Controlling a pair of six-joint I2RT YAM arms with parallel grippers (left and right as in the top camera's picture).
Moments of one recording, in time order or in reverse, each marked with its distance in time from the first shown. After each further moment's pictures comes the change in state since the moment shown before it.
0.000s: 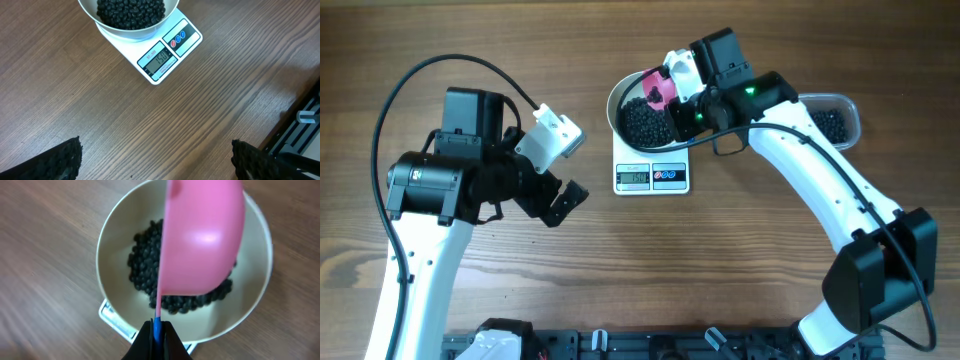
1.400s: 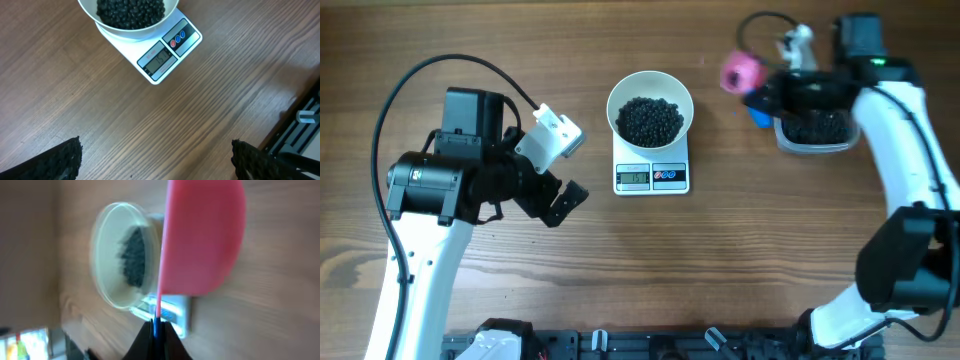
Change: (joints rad) left arm 0.000 0.000 0.000 0.000 0.000 0.000; right arm -0.533 0.017 0.003 -0.186 -0.465 0.163
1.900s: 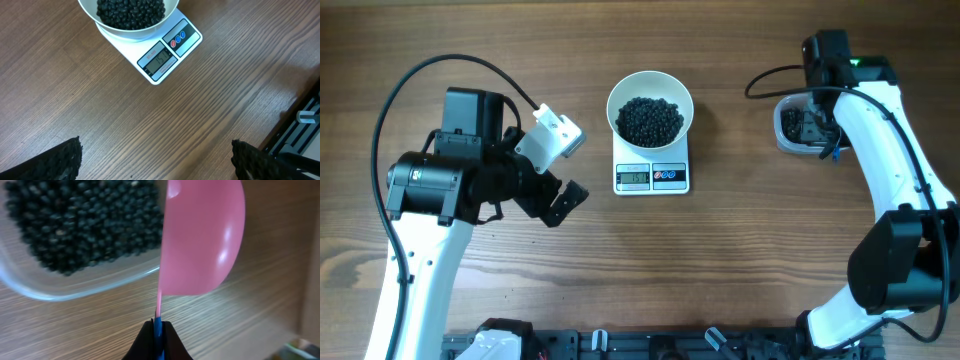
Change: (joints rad) left arm 0.000 0.000 0.000 0.000 0.000 0.000; right arm 0.128 -0.001 0.000 -0.230 1.231 0.066
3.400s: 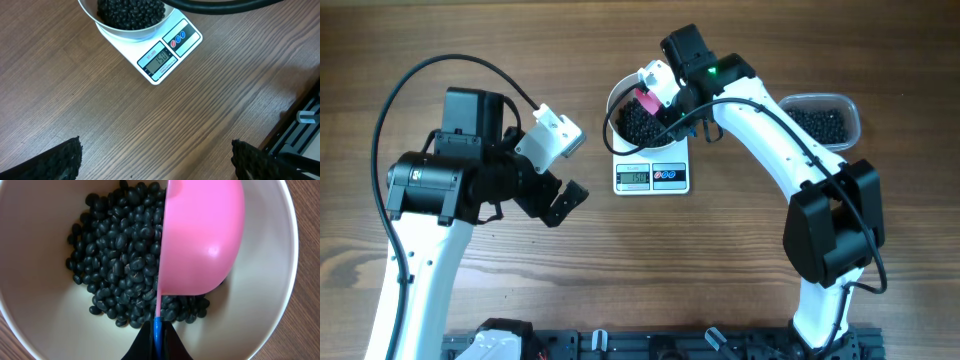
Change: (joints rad) left arm 0.000 0.000 0.000 0.000 0.000 0.000; right arm 0.436 0.236 0.191 0.304 -0.592 -0.560
